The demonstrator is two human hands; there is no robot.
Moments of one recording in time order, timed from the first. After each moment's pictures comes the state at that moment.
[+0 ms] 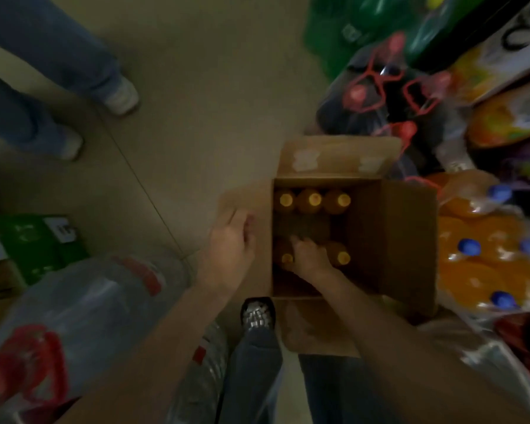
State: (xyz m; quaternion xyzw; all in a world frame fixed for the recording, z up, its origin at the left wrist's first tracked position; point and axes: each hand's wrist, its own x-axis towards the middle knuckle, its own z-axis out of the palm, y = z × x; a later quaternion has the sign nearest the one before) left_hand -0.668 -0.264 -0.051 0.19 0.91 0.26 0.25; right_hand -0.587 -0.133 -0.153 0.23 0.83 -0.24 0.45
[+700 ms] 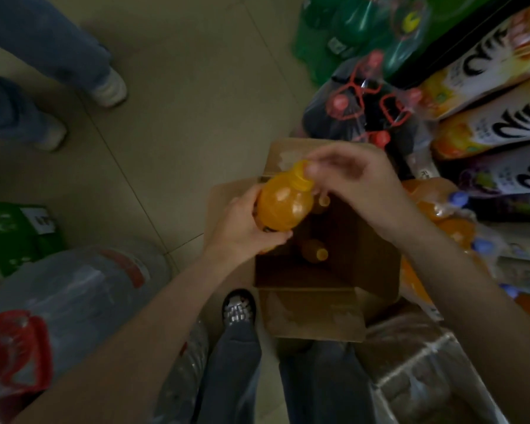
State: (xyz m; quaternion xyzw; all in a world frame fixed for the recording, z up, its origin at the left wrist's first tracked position) left_hand -0.676 -0.230 -0.024 0.11 0.80 0.43 0.41; right_hand -0.639 -0.056 0.051 0.20 0.72 -0.65 0.08
